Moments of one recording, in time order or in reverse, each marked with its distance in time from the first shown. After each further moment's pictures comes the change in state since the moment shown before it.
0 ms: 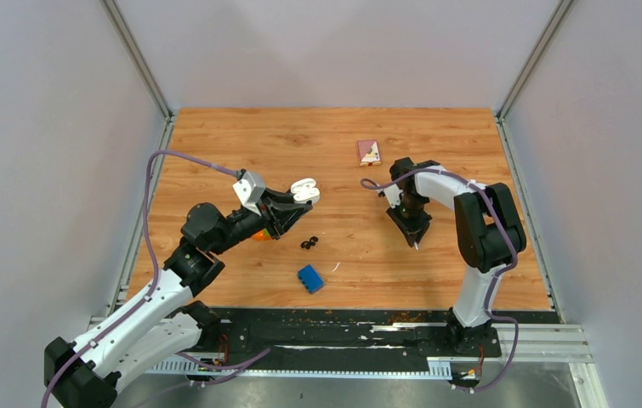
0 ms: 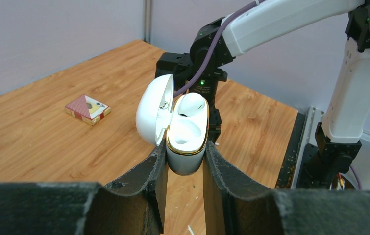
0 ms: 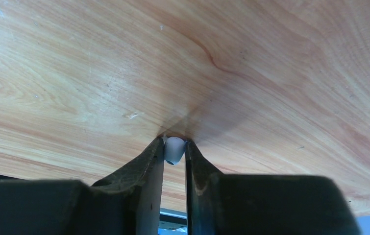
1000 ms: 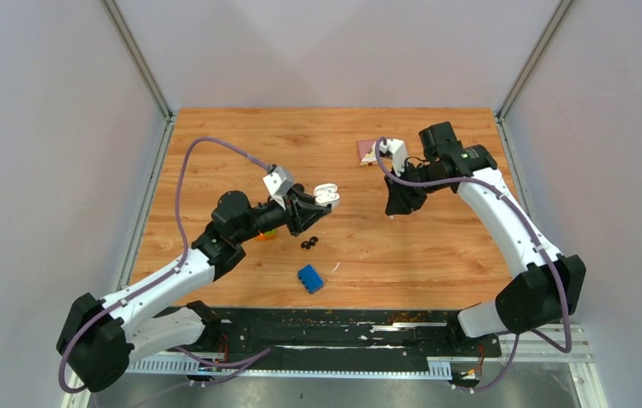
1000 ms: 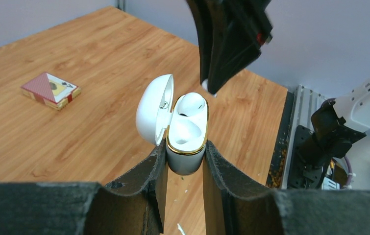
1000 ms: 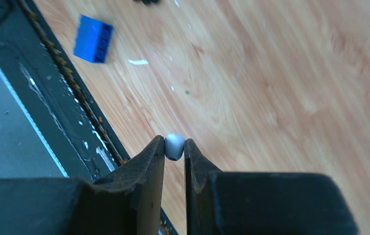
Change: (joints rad) left arm -0.027 0.232 0.017 0.119 0.060 -0.020; right arm 0.000 -0.440 0.148 -0.110 -0.523 -0.172
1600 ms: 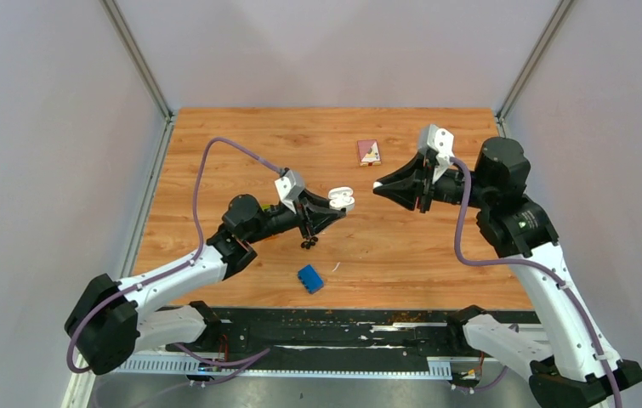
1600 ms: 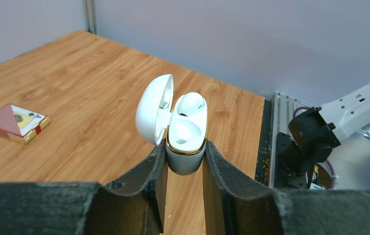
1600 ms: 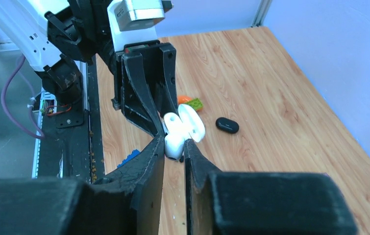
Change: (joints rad) left arm -0.072 0.129 -0.014 0.227 0.024 -0.029; right arm 0.053 -0.468 -0.085 0.592 -0.361 0.227
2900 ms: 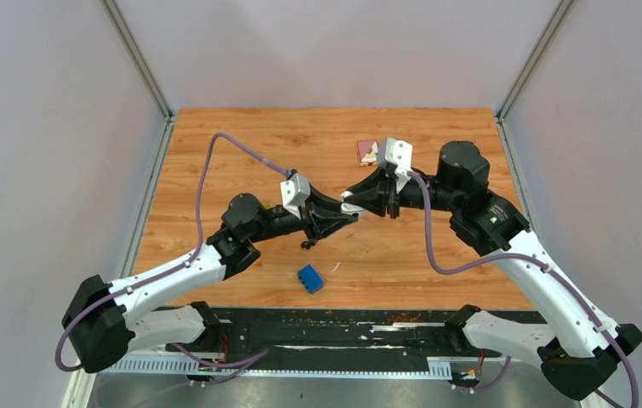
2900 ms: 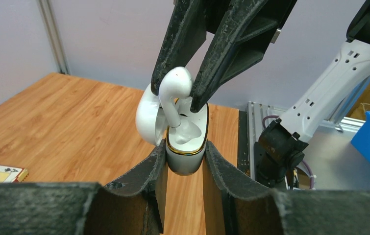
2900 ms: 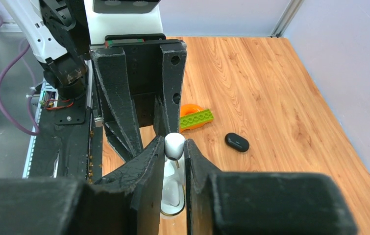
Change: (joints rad) left arm -0.108 -0.022 0.101 -0.024 0.040 0.053; right arm 0.273 0.066 -0.031 0.104 0.179 -0.048
